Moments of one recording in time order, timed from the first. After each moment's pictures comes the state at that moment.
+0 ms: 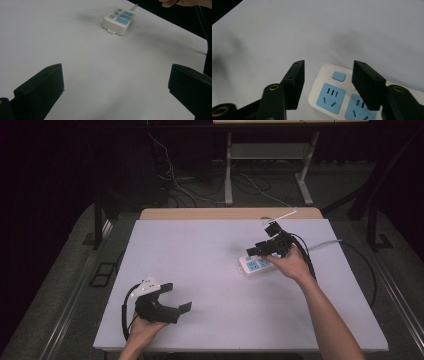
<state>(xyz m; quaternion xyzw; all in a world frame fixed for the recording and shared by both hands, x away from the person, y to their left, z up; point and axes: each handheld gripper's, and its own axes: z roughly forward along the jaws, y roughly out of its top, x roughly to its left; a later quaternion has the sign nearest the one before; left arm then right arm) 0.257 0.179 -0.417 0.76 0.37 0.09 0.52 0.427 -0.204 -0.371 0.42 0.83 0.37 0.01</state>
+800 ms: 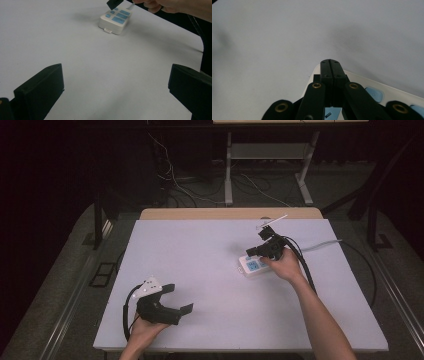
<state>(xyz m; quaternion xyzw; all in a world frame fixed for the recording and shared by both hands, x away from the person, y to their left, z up) 0.255 0.176 -0.417 0.77 0.36 0.09 0.53 0.441 -0.192 -0.401 0.41 0.84 0.35 0.01</state>
